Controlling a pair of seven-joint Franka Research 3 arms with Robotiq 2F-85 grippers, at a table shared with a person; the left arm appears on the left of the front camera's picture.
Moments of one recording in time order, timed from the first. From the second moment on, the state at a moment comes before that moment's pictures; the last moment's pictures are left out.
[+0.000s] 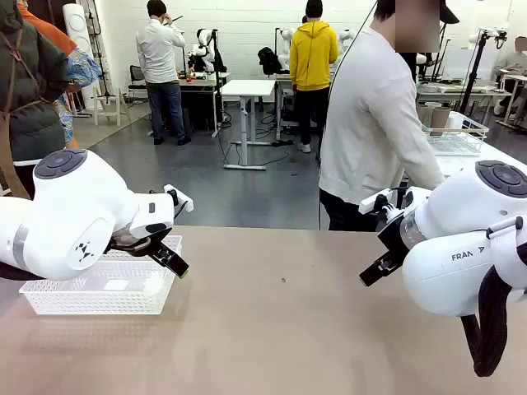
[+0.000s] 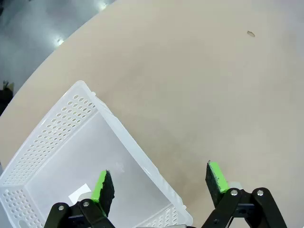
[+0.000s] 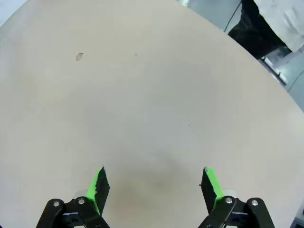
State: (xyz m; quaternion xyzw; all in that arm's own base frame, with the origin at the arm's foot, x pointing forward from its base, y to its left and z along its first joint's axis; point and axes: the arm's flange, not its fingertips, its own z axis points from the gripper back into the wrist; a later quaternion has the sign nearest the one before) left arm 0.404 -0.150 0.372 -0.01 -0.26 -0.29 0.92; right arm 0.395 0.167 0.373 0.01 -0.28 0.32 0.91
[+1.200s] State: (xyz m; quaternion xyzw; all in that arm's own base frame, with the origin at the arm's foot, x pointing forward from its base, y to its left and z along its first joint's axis) left arm 0.404 -0.150 0.372 -0.01 -0.26 -0.29 0.92; right arm 0.395 0.167 0.373 0.01 -0.28 0.32 0.91
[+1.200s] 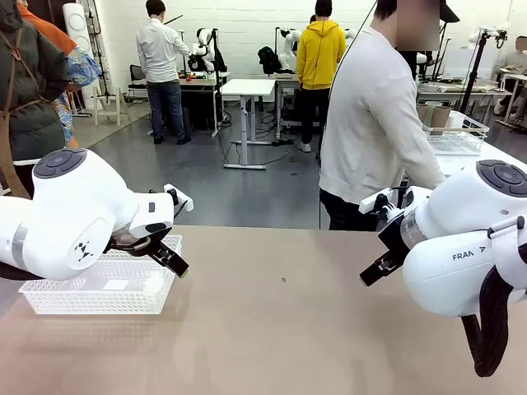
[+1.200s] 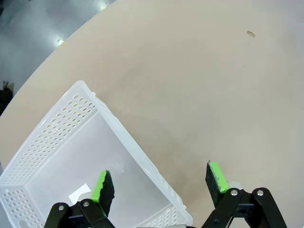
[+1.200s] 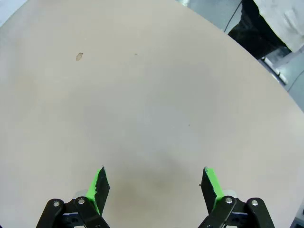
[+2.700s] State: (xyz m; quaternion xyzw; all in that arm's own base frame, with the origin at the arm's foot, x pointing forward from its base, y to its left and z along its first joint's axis) left arm 0.266 -0.117 0.574 0.06 -0.29 -0.44 0.85; right arm 0.204 0.166 0.591 -0.09 -0.34 0.32 0.88
